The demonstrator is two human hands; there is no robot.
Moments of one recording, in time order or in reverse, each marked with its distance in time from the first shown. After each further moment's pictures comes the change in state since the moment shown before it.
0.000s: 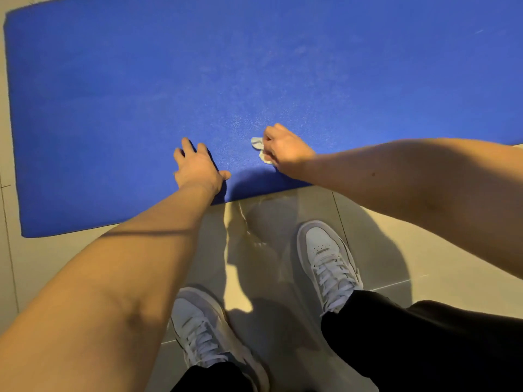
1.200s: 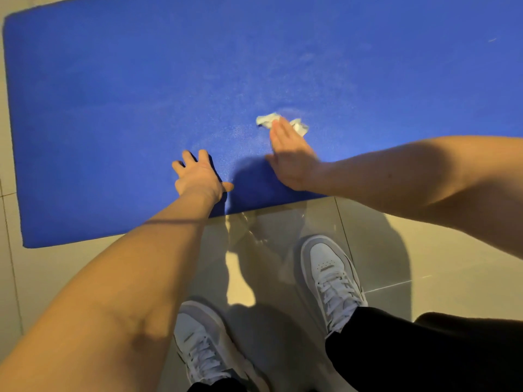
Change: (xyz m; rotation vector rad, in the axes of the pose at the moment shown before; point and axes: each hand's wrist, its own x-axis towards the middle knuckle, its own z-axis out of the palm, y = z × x) left_hand 0.016 0.004 -0.011 0.097 -0.084 -0.057; right_hand 0.022 0.010 0.008 -0.082 -0.111 0.015
